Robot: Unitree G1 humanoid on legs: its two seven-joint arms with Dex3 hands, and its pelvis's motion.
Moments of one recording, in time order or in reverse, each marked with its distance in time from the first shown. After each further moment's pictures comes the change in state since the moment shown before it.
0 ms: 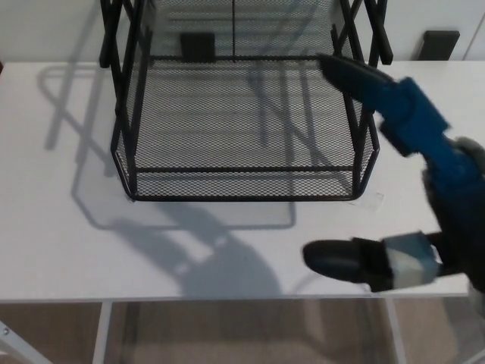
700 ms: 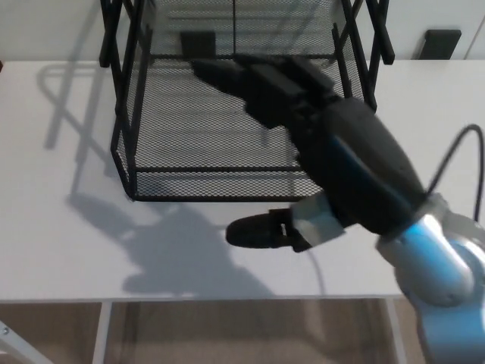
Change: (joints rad) left_arm -0.007 0.000 -0.032 -0.007 0.012 0.000 0.001; right_arm -0.259 0.000 0.209 0.196 -0.341 0.148 -0.001
